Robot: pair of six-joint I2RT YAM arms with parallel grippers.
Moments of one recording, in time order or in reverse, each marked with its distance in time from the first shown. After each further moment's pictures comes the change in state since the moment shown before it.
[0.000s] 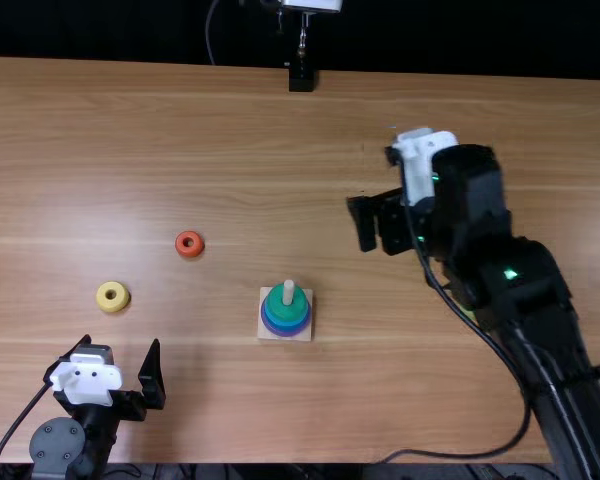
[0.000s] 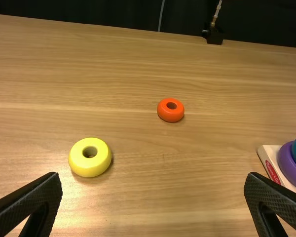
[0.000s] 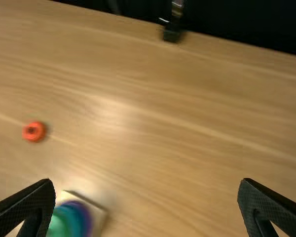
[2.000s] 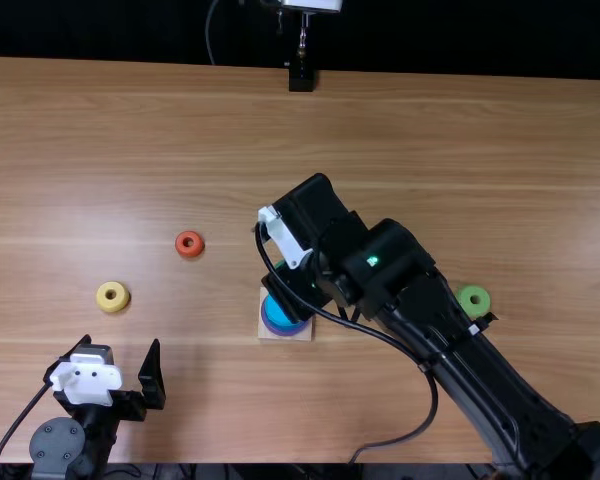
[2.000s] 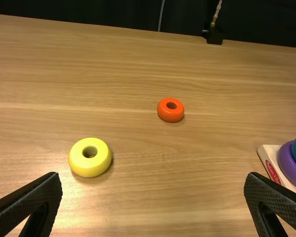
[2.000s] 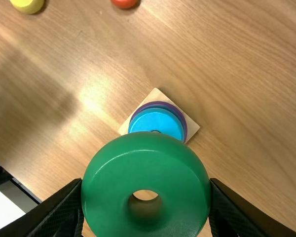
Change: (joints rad) left arm 0.000 0.000 0.000 0.000 0.000 0.000; right arm 0.387 0.280 0.296 -0.482 -0.008 0.002
